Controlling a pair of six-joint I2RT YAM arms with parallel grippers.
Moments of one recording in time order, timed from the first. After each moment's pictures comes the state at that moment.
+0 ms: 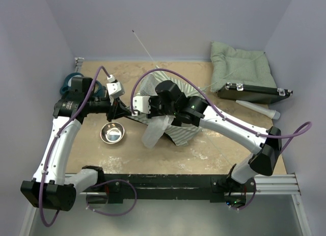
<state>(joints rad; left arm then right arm) -0.10 1.10 1.21 -0.94 1.02 0.61 0.99 1.55 1.51 -0.51 -0.03 -0.79</state>
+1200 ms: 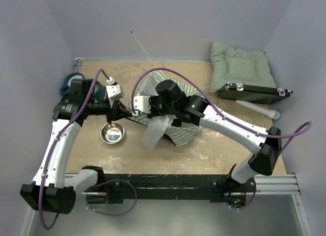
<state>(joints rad) -0.10 1.07 1.18 -0.92 1.03 0.63 0.97 1.55 1.52 -0.52 -0.07 -0.78</state>
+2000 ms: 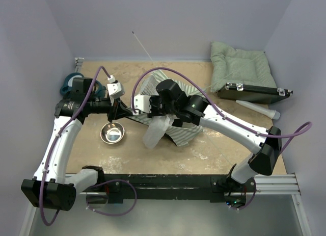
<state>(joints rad) -0.10 1.10 1.18 -0.91 1.04 0.61 0.97 1.55 1.52 -0.53 -0.07 -0.78</state>
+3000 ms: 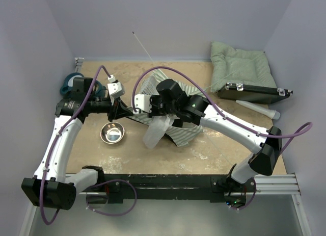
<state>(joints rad) -0.10 1.11 1.18 -0.90 1.05 0.61 0.97 1.55 1.52 -0.53 -0.08 -0.75</state>
